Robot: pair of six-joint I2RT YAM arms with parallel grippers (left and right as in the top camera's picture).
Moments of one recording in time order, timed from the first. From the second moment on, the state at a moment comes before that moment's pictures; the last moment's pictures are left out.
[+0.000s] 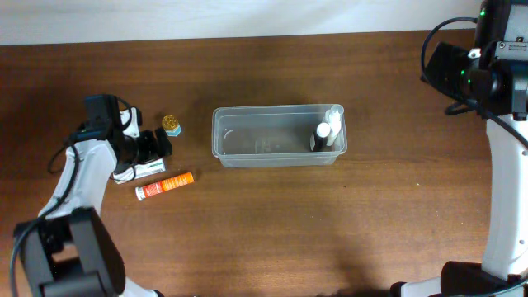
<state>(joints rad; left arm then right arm) 0.19 1.74 1.17 -0.68 0.18 -0.11 -0.11 1.61 1.97 -1.24 0.25 0.31</state>
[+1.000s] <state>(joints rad) 0.25 1.81 1.18 -0.62 0.06 0.96 -0.11 1.61 1.97 -1.24 0.25 0.31</state>
